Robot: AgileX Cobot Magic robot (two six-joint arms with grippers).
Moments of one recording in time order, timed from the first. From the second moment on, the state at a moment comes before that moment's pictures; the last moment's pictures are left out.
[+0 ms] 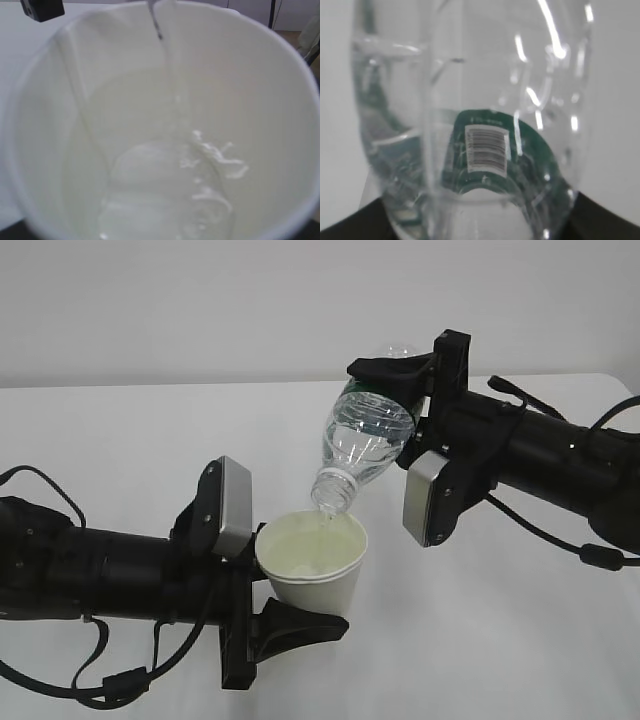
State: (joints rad) left arm -0.47 1.95 -0.69 1.10 -1.01 -0.37; right arm 0.27 1.85 -0.78 -0.68 -1.13 -1.33
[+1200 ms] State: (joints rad) left arm -0.47 1.95 -0.69 1.10 -1.01 -0.37; right arm 0.27 1.85 -0.79 -0.68 -1.13 -1.17
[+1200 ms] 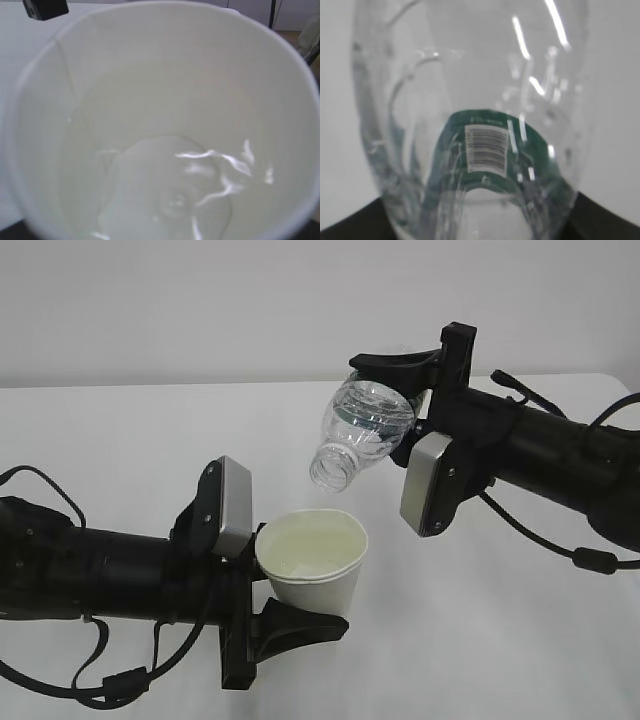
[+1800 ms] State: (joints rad) left arm -0.47 1.95 -0.69 1.10 -1.01 -0.37; right arm 0.27 1.85 -0.79 -0.68 -1.13 -1.03
